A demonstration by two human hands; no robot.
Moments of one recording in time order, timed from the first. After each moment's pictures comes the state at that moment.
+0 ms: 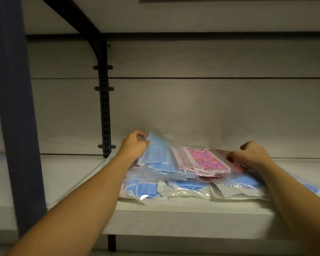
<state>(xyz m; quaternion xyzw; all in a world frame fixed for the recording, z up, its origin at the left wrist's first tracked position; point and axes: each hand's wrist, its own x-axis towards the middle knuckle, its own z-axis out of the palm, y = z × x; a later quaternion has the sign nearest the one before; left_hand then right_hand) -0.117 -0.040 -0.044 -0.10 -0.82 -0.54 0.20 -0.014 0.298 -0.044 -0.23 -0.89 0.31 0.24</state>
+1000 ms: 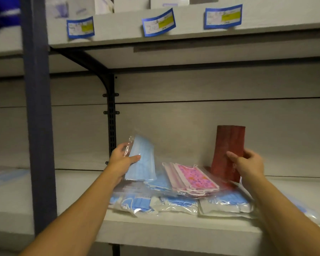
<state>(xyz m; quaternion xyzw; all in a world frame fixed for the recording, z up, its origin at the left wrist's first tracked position) -0.073 -0.064 -0.025 -0.12 -0.68 -0.70 0.19 -0.013 0.294 -0.032 -0.07 -0.60 0.70 0.38</state>
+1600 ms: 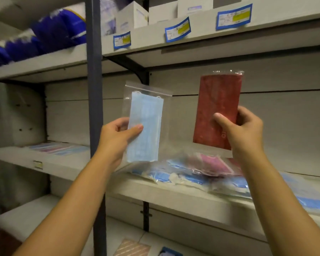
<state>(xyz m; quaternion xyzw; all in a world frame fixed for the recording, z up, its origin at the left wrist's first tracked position) 0.136 -0.074 0.019 -0.11 -0.64 -0.67 0.35 0.087 0.202 0.034 0.22 -0.57 0.69 0.39</state>
